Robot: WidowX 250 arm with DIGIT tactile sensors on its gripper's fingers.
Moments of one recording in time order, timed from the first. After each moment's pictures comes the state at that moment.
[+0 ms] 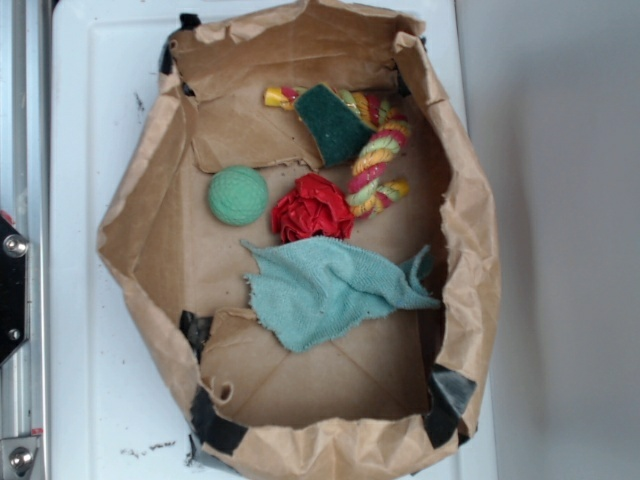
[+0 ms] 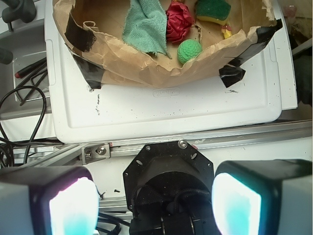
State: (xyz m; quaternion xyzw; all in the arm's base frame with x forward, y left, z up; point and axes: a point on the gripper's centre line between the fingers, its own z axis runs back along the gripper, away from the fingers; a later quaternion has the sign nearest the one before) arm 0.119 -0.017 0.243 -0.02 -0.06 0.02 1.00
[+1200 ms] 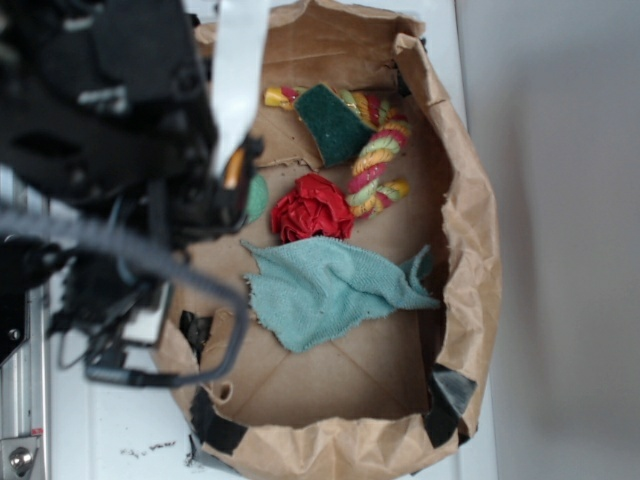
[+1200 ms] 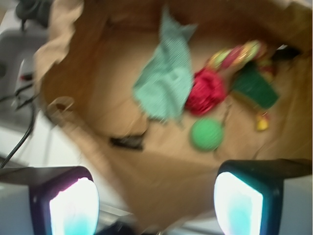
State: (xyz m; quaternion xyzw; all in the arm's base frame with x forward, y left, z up) arm 0.223 0.030 0.188 -0.02 -0.11 -0.10 0.99
